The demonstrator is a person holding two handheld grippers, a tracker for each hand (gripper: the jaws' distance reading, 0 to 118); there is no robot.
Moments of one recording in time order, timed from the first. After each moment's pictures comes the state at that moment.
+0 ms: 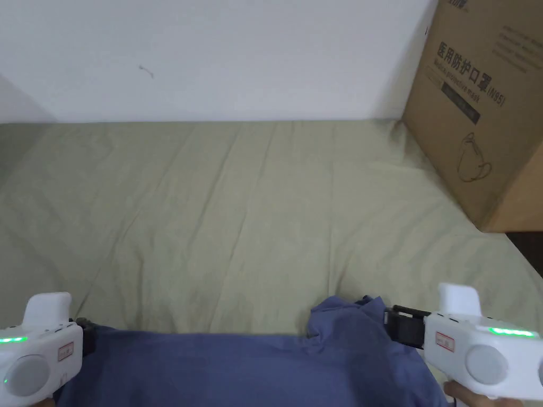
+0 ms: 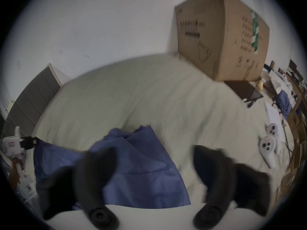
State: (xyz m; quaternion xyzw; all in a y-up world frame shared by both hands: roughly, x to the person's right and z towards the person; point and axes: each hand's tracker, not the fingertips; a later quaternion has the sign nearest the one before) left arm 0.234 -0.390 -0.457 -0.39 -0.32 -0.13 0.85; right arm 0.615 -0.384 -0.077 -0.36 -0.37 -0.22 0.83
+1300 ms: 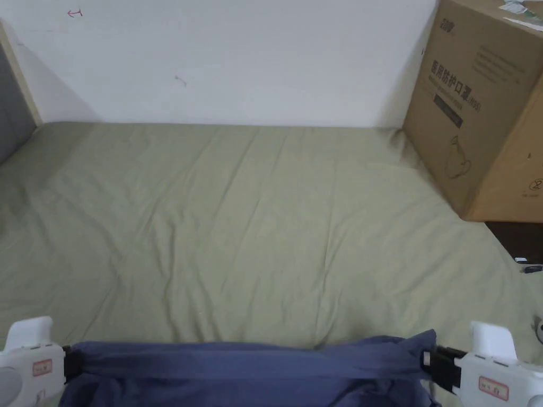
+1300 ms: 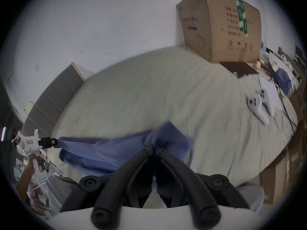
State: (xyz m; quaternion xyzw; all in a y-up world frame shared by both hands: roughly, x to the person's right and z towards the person) left arm 0.067 -0.391 -0.345 -0.47 -0.28 -0.07 0.84; right arm 0.475 -0.350 0.101 -0.34 -0.30 -0.27 0.85
